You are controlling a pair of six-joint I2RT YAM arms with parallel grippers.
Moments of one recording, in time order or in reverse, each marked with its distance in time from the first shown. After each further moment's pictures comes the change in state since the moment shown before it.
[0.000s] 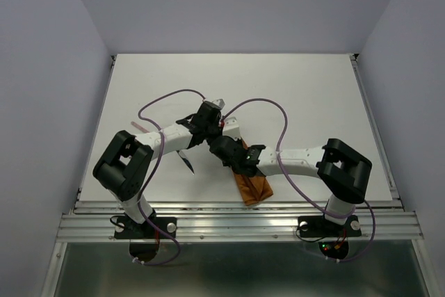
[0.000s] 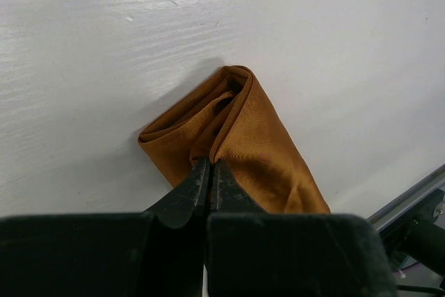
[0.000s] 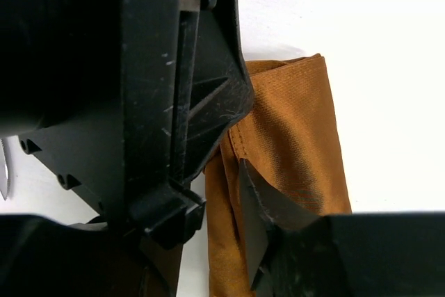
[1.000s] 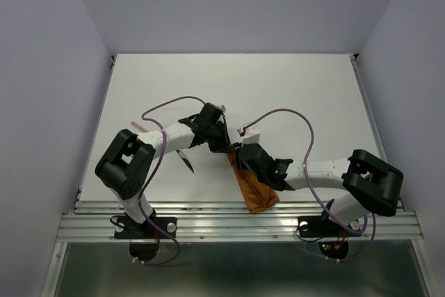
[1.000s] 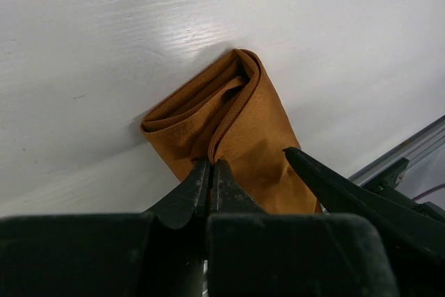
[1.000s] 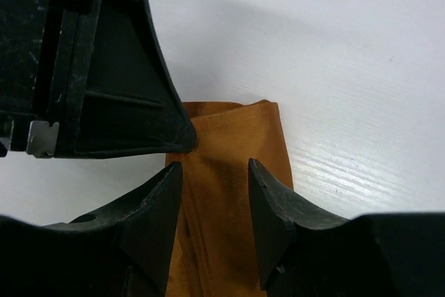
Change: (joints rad) left arm -0.010 0.021 0.019 -0.100 0.103 -0.101; right arm -0.030 -0.243 -0.409 0.474 -0.031 -0.171
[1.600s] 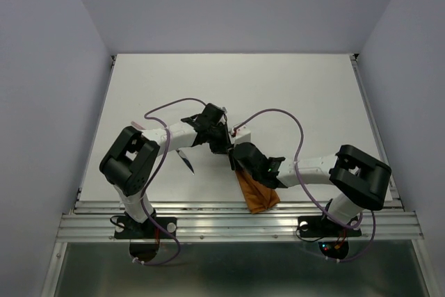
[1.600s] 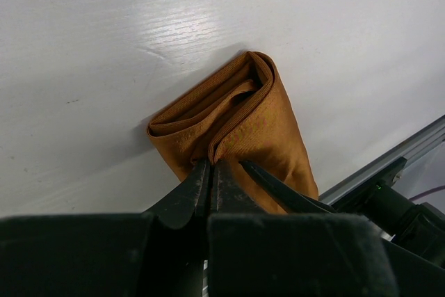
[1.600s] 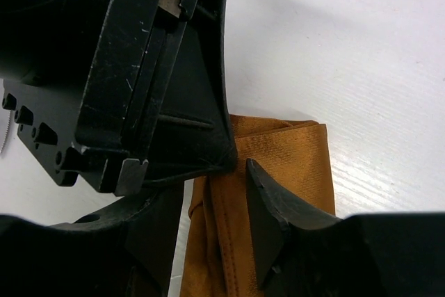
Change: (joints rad) left arm 0.000 0.043 0.026 -0.015 0.024 -0.021; right arm 0.000 0.090 0.050 0.035 -0.085 -0.052
